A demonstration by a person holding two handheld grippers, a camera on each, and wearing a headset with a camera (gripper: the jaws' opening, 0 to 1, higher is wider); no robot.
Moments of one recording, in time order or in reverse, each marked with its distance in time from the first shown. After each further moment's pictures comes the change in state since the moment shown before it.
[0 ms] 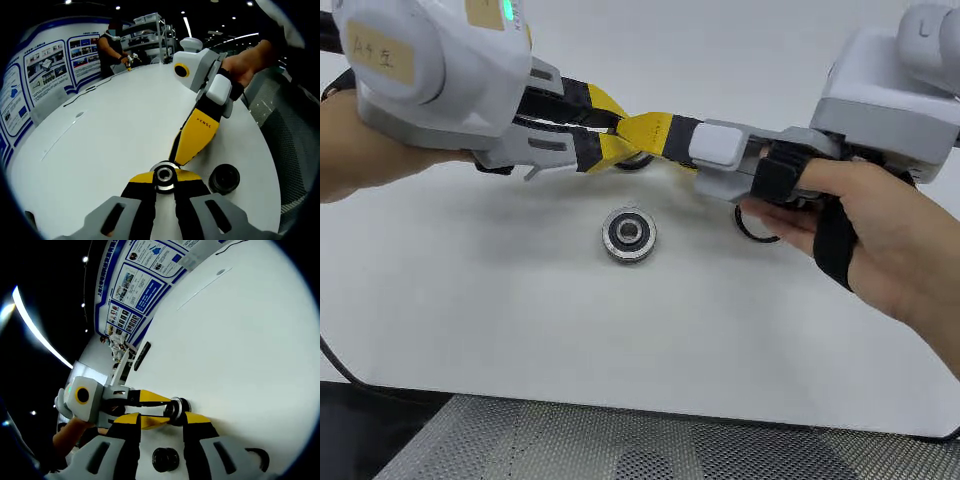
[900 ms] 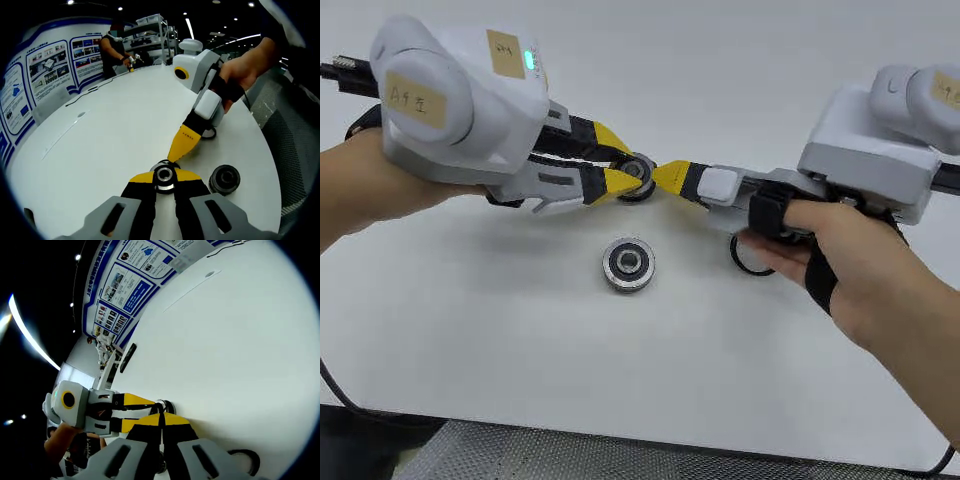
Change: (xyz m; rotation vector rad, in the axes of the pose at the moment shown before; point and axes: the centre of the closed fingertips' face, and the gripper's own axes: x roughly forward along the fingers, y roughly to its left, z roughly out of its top) left arm -0.002 -0.001 0.002 -0.012 -0.015 0.019; right arm 0.001 -0.021 0.006 0.006 -0.016 -0.125
